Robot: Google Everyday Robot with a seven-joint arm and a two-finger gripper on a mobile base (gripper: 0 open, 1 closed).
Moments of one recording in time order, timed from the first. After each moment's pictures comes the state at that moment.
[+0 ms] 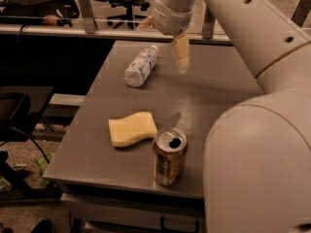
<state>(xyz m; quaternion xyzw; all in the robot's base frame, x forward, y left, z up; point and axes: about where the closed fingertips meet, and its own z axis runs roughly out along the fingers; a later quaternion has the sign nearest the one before) 0.685 -0.032 0.922 -0.91 0.39 -0.04 0.16</state>
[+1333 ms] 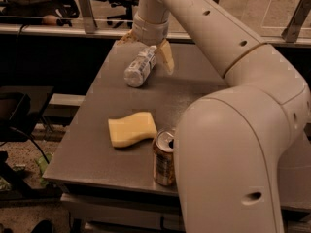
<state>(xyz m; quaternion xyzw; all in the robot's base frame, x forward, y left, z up) 0.712 0.020 0.878 -0.96 0.23 -0.06 0.12</state>
